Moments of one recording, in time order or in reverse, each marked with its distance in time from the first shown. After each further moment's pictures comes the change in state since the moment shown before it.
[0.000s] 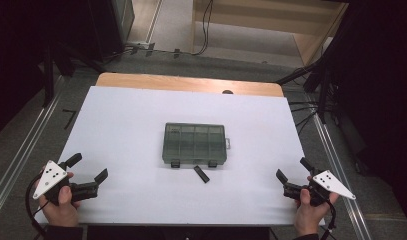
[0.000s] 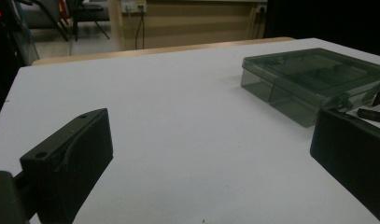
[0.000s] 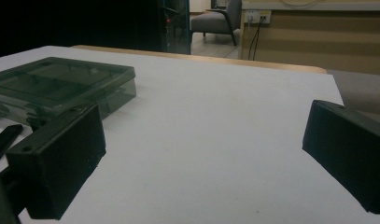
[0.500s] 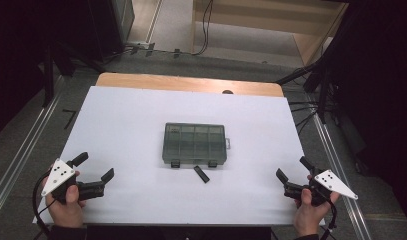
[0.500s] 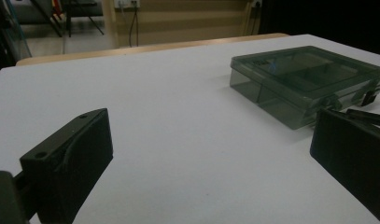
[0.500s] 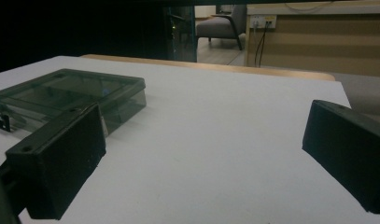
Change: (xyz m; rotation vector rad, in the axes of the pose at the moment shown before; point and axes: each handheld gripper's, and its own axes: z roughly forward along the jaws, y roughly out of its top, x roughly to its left) left arm -0.016 0.007 0.009 0.024 -0.021 0.006; right arm 0.004 0.008 -0.002 -0.023 0.025 0.020
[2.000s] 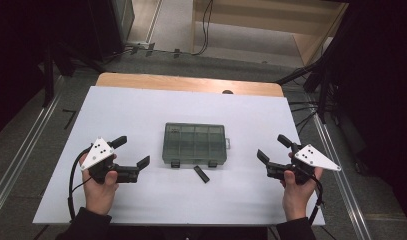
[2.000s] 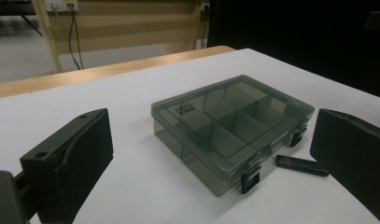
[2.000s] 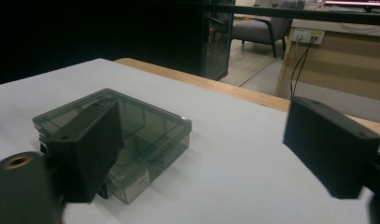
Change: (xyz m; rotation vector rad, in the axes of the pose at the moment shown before) left arm -0.052 0.057 0.061 0.015 -0.195 0.013; right arm 0.039 0.064 0.047 0.024 0.140 -0.110
